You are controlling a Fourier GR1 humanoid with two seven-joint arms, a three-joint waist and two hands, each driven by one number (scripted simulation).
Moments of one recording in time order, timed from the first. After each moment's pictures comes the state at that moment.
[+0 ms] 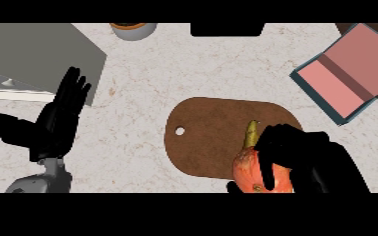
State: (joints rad) left arm -0.09 0.11 0.08 -1.68 0.10 0.09 0.22; right arm -0.07 -0.04 0.42 -2.31 1.12 0.33 0.38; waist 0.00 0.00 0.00
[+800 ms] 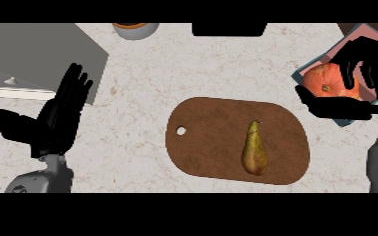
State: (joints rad) left arm -0.11 0.10 0.07 -1.69 0.10 0.09 0.24; right arm -0.40 -0.22 -0.18 -1.91 0.92 0.31 0.25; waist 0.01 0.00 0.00
